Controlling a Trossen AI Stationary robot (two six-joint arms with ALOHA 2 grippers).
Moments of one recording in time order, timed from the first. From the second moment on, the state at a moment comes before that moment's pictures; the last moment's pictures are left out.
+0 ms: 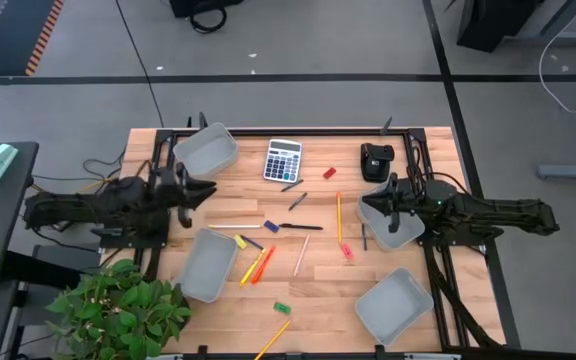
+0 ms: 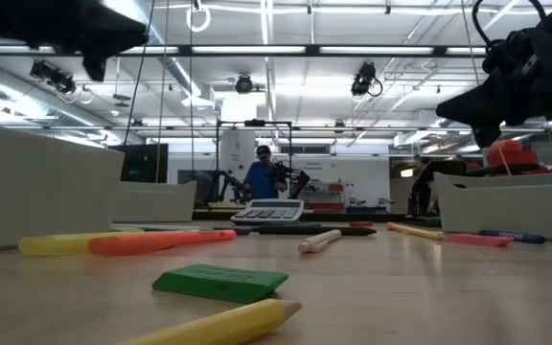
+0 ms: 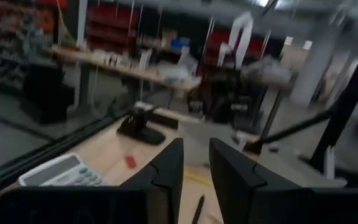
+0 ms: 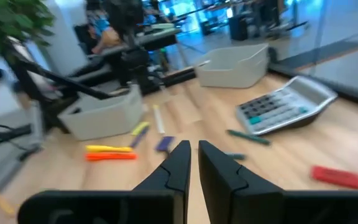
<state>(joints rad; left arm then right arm) 0.00 0.35 0.32 0.07 -0.27 -0.22 -0.14 0.14 0.02 0.03 0.05 0.25</state>
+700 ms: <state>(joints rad) 0.21 1.63 1.27 -0.69 0.14 0.11 -0.14 0.14 0.02 -0.01 0.08 0.17</state>
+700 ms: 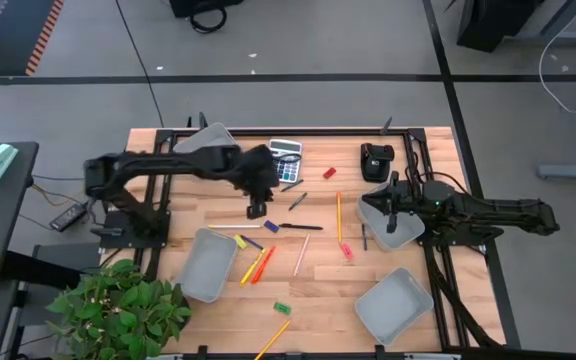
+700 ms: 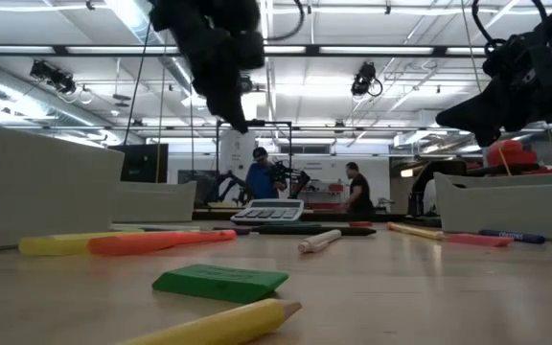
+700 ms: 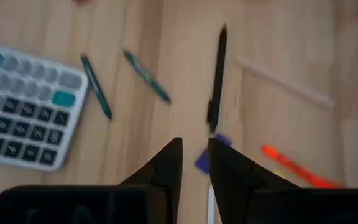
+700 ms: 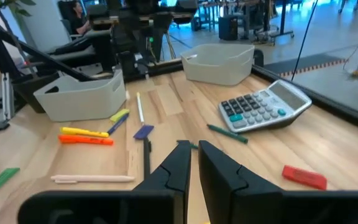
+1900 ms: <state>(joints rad) 0.07 2.00 1.31 -0.93 0.03 0.06 -0.14 0.23 0.02 -0.02 0.07 0.21</state>
